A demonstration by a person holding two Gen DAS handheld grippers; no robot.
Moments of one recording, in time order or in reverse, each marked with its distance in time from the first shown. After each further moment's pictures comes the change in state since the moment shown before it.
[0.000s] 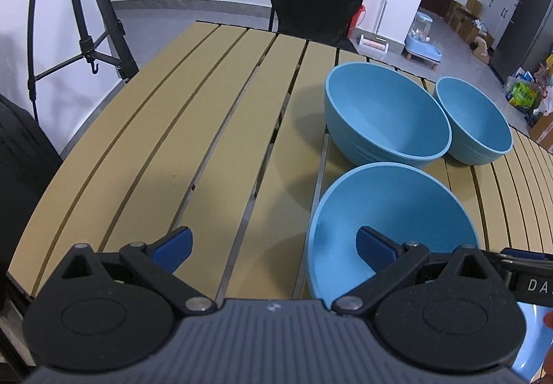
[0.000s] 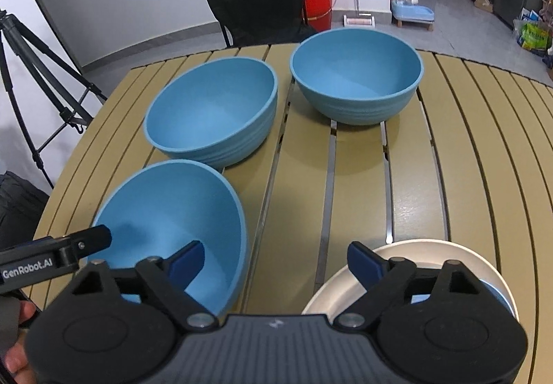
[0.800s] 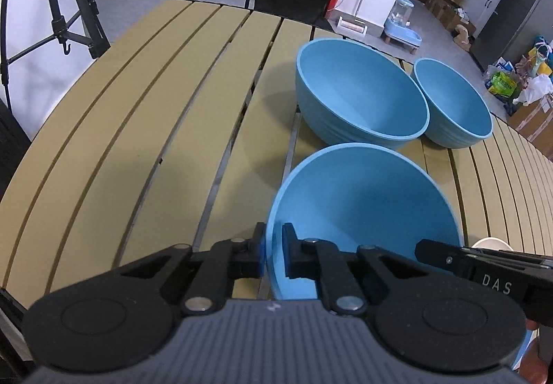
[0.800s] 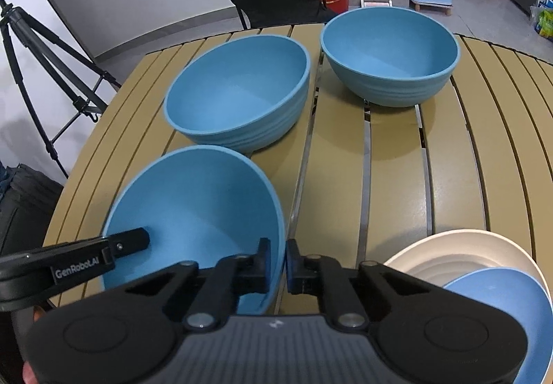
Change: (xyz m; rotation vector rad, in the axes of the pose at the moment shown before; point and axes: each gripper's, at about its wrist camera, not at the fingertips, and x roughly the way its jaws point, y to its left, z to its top) left arm 0.006 -0.006 -0.005 -0.008 0.070 -0.093; right arm 0.010 0.017 -0.003 0.000 0.046 0.063
